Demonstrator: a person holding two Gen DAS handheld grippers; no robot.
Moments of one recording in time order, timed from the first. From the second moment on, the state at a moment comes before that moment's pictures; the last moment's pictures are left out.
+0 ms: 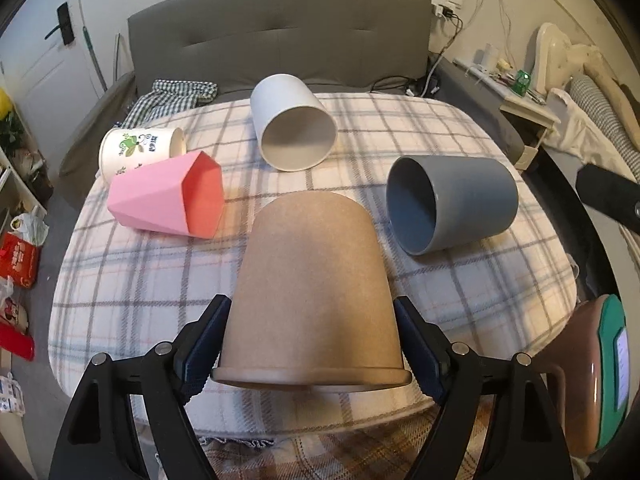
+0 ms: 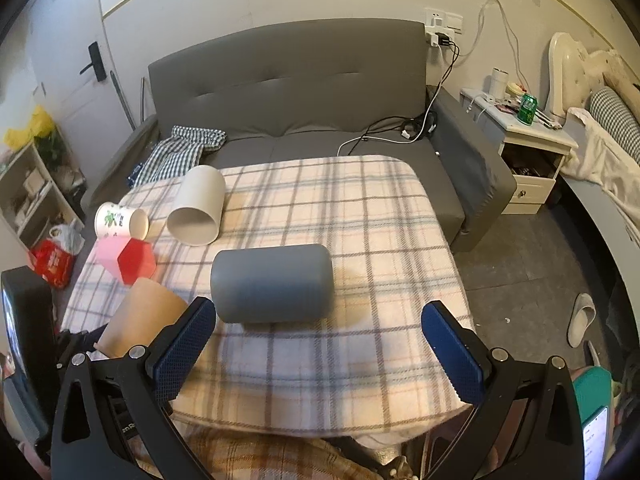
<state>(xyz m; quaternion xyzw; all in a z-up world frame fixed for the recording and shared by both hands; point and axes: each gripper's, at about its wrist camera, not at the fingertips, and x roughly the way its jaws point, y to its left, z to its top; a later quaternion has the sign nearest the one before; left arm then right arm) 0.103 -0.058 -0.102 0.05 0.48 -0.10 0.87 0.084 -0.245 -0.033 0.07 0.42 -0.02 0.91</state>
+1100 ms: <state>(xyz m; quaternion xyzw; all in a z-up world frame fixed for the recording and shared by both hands) 0.081 0.015 -0.010 0.01 0.39 -0.07 0.92 0.071 -0.204 0.007 0.04 0.41 -0.01 0.91</state>
